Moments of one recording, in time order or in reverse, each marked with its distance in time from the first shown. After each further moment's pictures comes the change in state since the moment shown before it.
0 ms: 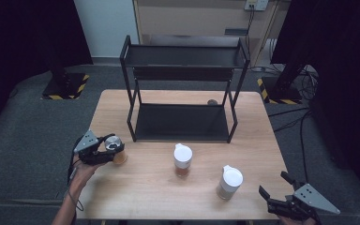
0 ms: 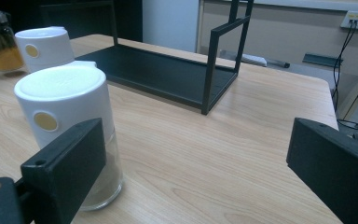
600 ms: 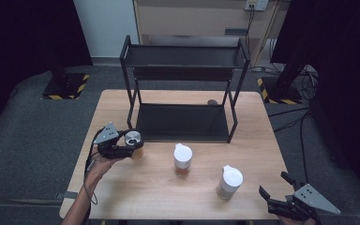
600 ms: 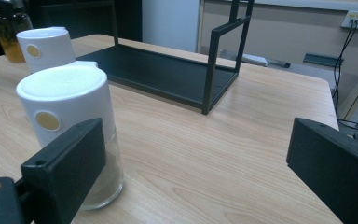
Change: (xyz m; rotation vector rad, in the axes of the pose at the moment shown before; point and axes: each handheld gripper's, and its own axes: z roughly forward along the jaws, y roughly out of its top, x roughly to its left) left arm -0.019 0.041 0.041 -0.004 -0.099 0.028; right arm 0.000 0.000 -0.001 0.000 0.002 0.001
